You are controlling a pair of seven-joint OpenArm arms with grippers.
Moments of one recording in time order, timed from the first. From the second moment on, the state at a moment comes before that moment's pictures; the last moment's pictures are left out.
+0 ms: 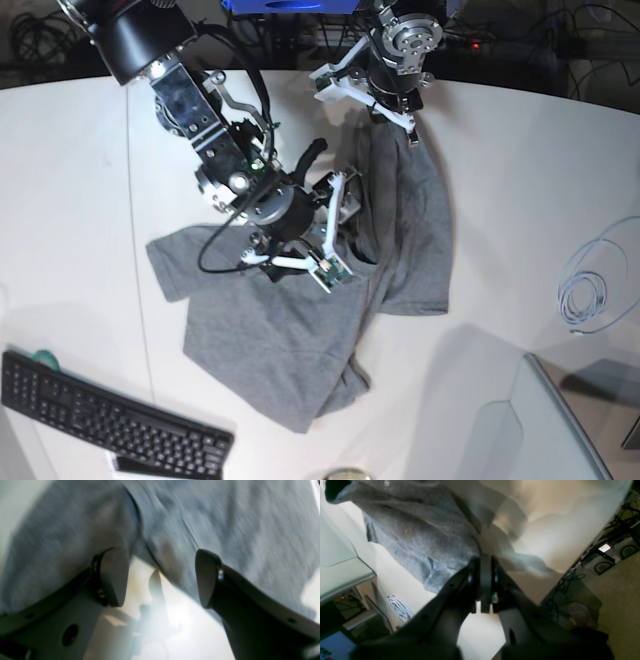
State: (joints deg) left arm 26.6 -14.3 30.6 97.2 53.9 -16.2 38.8; right arm 3.6 0.7 -32.7 83.0 -2.0 8.0 -35.3
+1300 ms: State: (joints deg) left arm 27.4 -14.1 30.5 97.3 53.8 -16.2 38.7; right arm -0.3 0.5 -25.2 86.7 -2.2 7.8 -40.9
